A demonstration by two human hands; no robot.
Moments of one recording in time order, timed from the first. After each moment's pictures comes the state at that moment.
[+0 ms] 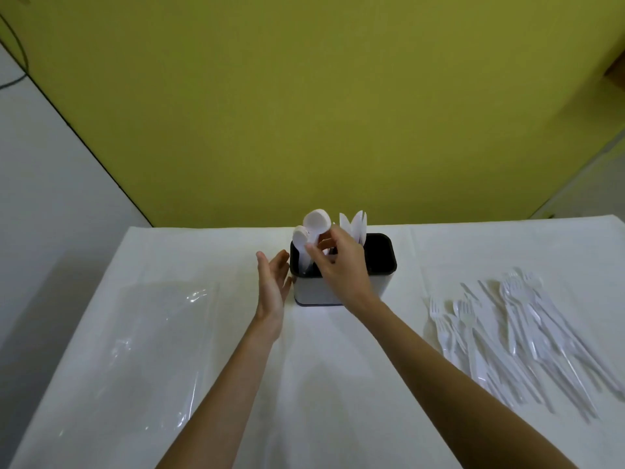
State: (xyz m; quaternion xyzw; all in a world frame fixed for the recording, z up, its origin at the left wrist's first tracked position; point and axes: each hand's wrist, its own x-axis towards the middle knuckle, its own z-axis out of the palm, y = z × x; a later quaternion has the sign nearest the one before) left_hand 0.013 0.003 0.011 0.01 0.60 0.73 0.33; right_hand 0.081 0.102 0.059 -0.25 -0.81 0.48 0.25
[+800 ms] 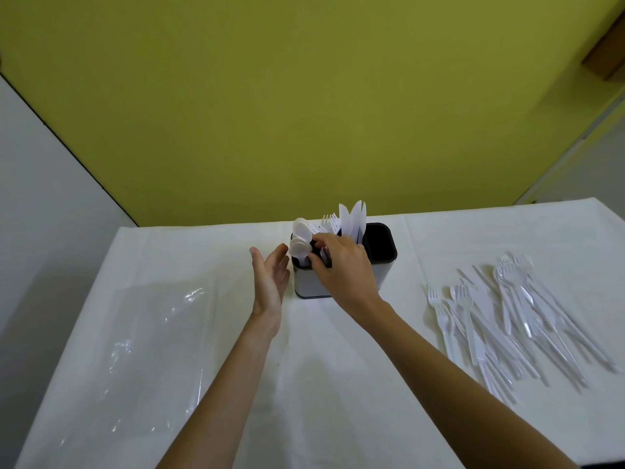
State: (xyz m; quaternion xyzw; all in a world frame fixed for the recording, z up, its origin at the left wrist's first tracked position) left_hand 0.006 -0.010 0.009 0.04 0.59 0.74 0.34; right_hand 0.087 0.088 0.044 -0.25 -0.90 0.25 0.25
